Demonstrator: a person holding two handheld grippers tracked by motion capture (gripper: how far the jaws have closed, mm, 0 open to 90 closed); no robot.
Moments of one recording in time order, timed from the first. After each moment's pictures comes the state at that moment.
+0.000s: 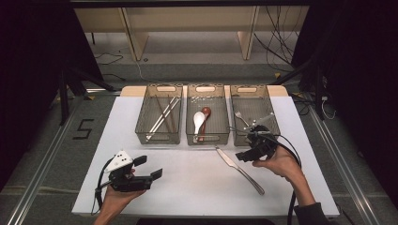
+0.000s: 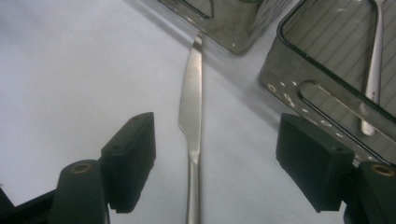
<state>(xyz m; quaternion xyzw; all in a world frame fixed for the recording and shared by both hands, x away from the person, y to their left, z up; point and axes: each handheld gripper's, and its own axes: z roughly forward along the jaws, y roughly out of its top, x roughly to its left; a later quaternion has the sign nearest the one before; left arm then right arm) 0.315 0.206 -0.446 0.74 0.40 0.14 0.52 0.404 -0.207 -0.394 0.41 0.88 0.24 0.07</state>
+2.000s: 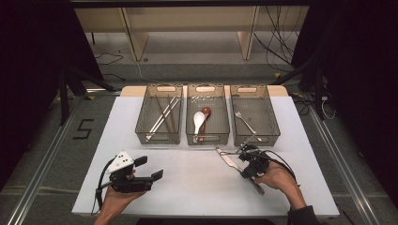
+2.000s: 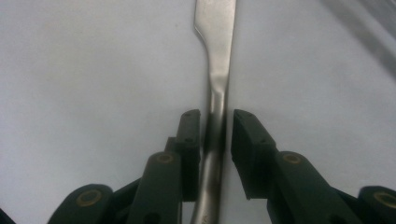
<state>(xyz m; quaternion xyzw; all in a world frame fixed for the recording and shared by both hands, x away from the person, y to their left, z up) 0.314 0.204 -0.446 0.75 0.40 0.14 0.51 0.392 -0.194 -0.453 0.39 0.92 0.11 0.02</state>
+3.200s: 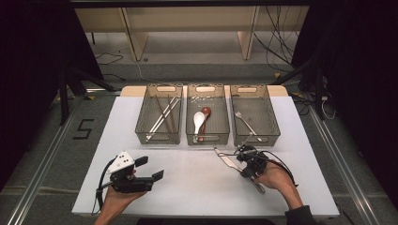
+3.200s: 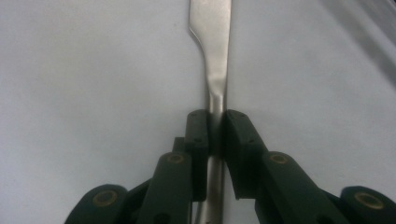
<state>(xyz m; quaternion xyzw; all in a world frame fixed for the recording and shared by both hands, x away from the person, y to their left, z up) 0.313 0.202 -0.445 0.75 0.39 0.14 0.51 0.392 -0.187 -0.455 0.38 0.92 0.09 0.03</state>
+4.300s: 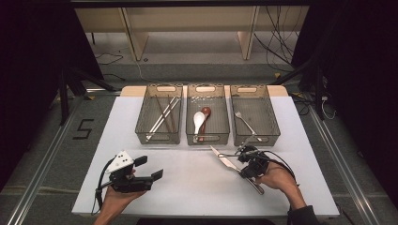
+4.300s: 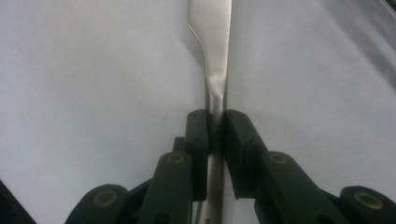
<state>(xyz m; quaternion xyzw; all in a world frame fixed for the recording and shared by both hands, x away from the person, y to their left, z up) 0.314 0.204 -0.445 0.75 0.40 0.14 0.51 0.387 -0.191 -0.448 0.35 0.93 0.12 0.02</state>
